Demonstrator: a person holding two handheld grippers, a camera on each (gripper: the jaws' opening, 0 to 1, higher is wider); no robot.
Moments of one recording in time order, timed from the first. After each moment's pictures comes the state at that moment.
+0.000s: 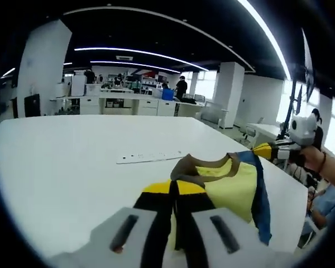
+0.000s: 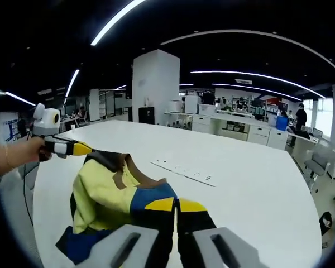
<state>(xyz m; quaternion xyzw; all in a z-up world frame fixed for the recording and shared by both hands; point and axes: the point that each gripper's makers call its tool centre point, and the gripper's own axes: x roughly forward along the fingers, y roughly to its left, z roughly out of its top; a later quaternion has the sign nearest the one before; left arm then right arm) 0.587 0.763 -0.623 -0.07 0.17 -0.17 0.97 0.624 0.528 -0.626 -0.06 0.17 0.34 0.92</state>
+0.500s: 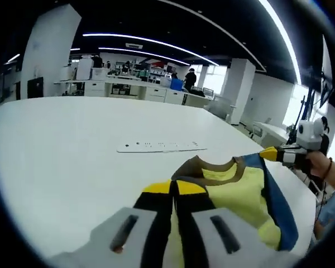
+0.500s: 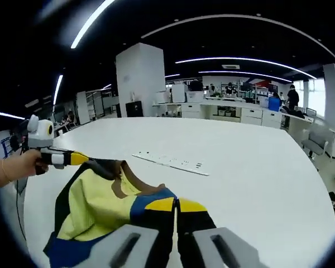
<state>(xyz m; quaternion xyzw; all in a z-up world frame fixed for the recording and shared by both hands) 0.648 0.769 -0.687 -0.09 0.22 -0.15 0.96 0.683 0.533 -0.684 -0.03 0.23 0.30 0.93</state>
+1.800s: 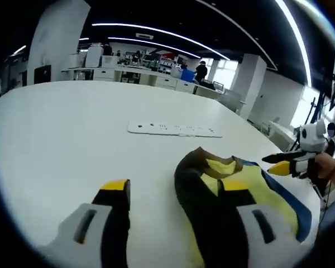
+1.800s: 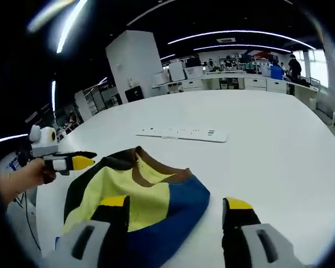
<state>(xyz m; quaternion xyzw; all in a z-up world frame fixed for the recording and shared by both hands) 0.642 0.785 -0.718 -0.11 0.24 -0.13 0.96 0.654 0.565 -0.728 0.04 0.33 0.35 0.88</state>
